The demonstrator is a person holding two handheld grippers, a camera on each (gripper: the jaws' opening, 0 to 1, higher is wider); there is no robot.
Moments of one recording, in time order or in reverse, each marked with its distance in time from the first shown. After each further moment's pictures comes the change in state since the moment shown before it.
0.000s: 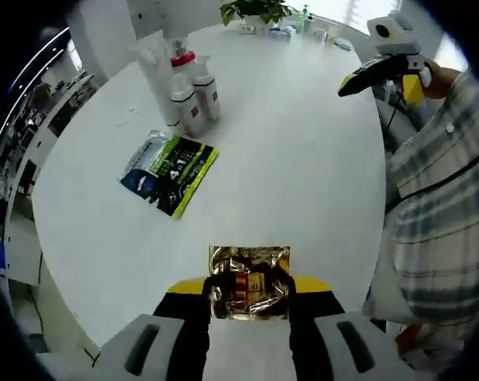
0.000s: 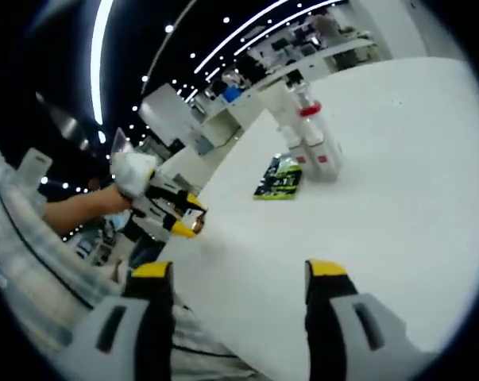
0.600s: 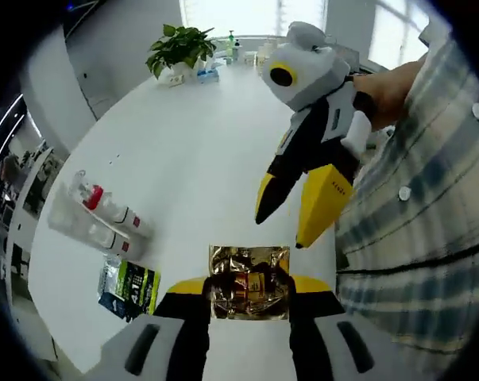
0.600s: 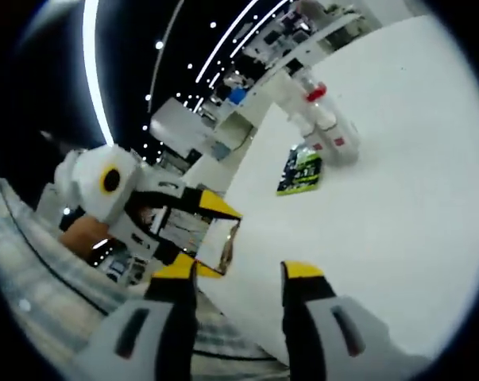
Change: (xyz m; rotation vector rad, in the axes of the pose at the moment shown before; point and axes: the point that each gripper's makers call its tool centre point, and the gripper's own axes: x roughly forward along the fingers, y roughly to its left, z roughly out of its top) left arm -0.007 -0.093 0.117 0.265 -0.142 -0.087; right arm 0.004 0.018 0.001 0.166 -0.001 0.117
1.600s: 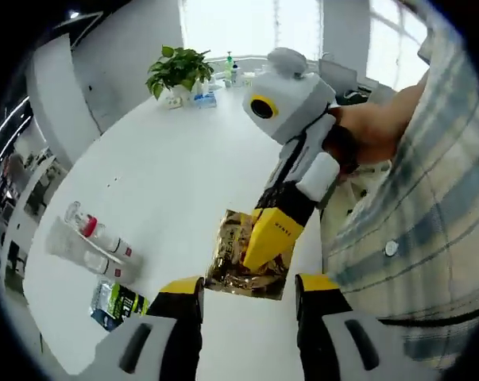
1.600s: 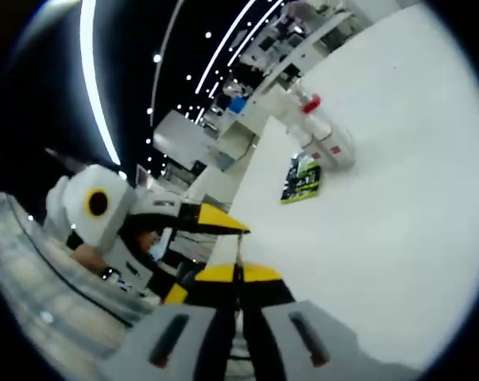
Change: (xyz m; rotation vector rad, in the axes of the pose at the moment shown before) left arm -0.002 -0.014 0.028 -0.162 -0.153 -0.007; right arm -0.021 0.005 0.017 0.048 -0.078 0.030
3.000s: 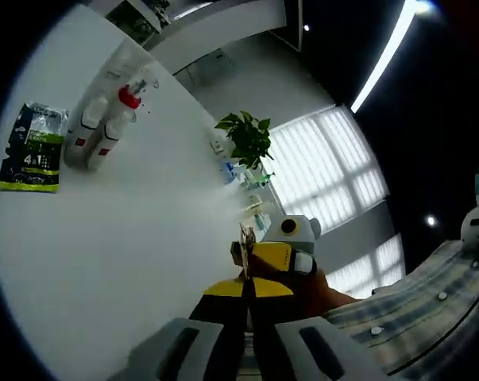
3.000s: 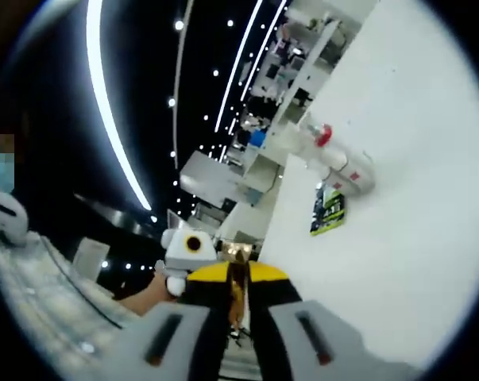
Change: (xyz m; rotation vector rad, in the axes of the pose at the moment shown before) left arm -0.024 -0.012 0.038 -0.951 -0.505 -0.533; right arm -0.006 0.022 0.041 0.101 -0.176 0.161
